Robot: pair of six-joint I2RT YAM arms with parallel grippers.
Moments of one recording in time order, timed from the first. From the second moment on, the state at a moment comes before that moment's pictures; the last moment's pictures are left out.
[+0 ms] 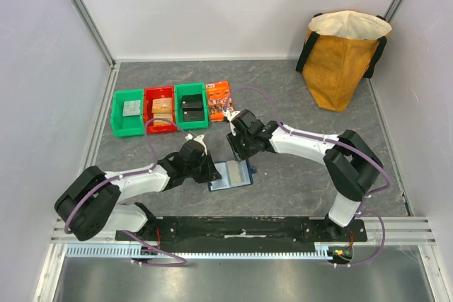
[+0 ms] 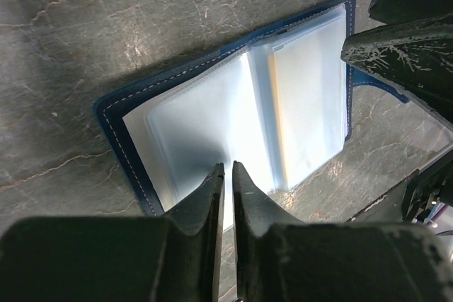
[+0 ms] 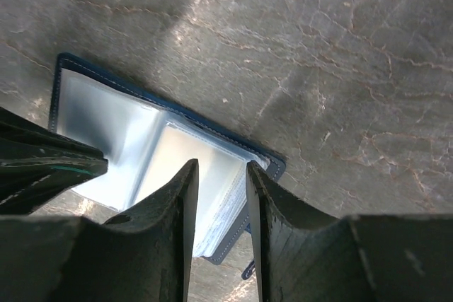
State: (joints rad) left arm -0.73 1.31 0.44 0.03 0.13 -0.84; right arm 0.82 1.75 1.12 -0.39 -0.06 0.26
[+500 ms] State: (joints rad) left arm -0.73 1.32 0.44 0.05 0.14 -0.84; right arm 0.83 1.81 1.14 -0.40 -0.07 0.22
